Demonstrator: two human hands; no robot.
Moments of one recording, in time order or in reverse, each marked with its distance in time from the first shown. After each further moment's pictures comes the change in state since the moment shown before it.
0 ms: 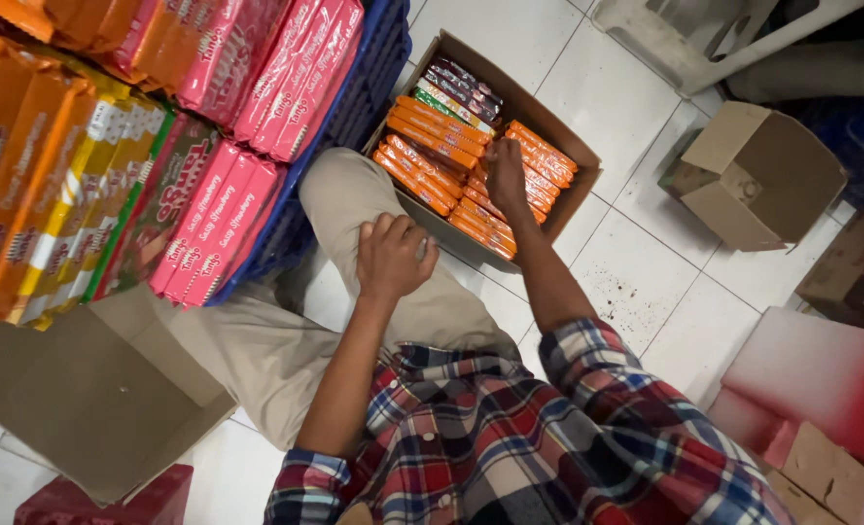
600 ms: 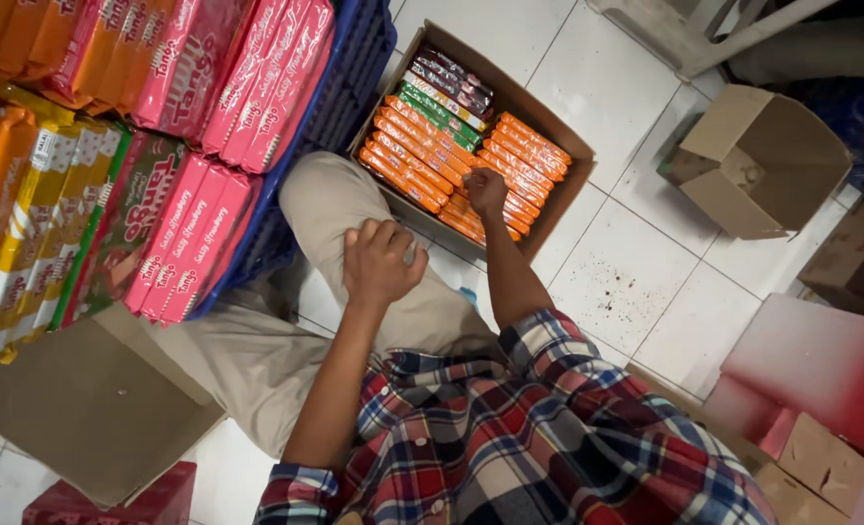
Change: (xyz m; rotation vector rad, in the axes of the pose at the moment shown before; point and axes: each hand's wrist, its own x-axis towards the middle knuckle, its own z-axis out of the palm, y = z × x) left_hand 0.009 0.006 -0.003 -0.017 0.044 0.018; right_hand -0.005 0.070 0.022 -0.156 0.110 0.067
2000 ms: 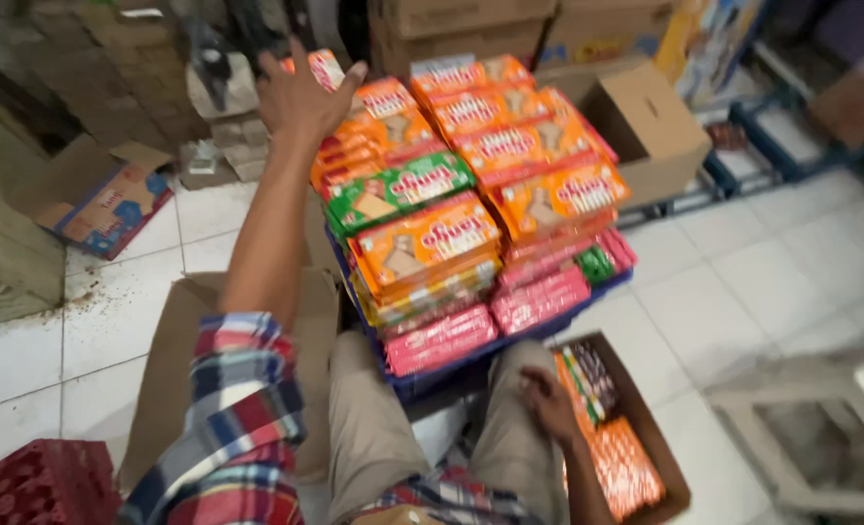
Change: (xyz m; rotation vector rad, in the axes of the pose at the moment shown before) left_hand 0.190 -0.273 -0.456 0.429 0.244 -1.079; right_hand -0.096 -0.144 0.034 -0.096 -0.658 -0.679
